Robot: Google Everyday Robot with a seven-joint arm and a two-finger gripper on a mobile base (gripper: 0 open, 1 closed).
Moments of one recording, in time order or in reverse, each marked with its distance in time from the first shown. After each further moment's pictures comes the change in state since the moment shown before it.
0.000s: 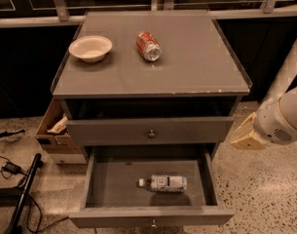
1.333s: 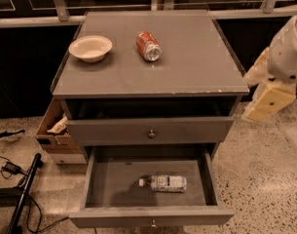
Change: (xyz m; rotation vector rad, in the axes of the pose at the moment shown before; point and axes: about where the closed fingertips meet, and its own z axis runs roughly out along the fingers) arm -0.076 -0.006 -0.122 0.080 0.169 -0.219
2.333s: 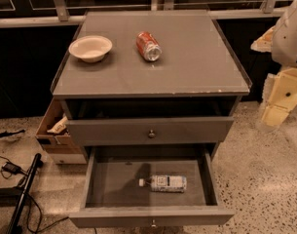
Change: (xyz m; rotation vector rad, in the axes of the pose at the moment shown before) arm -0.008 -0.003 -0.023 -0.001 0.031 -0.025
